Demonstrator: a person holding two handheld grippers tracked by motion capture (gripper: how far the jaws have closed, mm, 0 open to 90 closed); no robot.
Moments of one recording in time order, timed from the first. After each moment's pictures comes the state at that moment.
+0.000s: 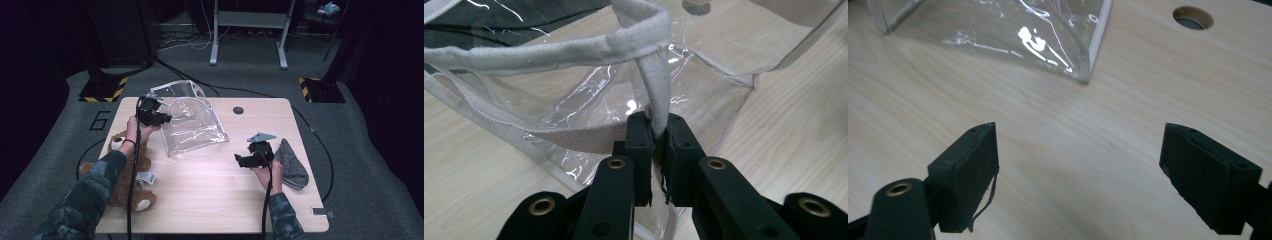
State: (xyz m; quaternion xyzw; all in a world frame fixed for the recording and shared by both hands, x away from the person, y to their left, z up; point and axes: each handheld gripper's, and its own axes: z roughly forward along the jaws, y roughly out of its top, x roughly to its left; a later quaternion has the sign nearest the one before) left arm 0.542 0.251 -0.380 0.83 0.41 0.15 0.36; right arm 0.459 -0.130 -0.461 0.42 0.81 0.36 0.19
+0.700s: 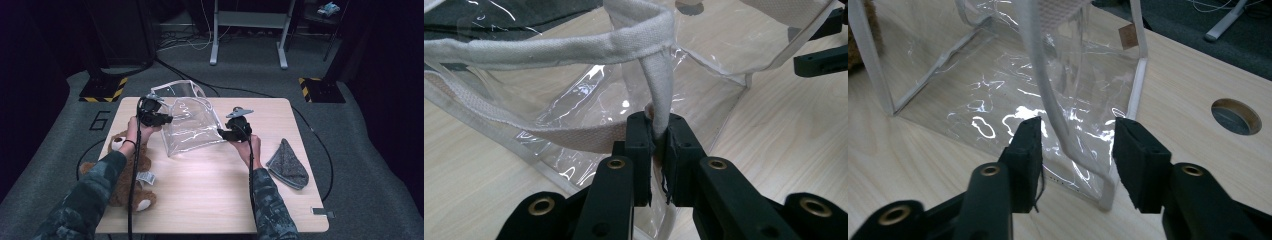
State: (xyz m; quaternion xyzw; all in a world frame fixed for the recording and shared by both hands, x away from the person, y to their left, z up) left arm 0.541 0.249 -0.380 0.83 0.41 0.15 0.36; right arm 0.535 -0.070 -0.441 0.37 0.82 0.40 0.19
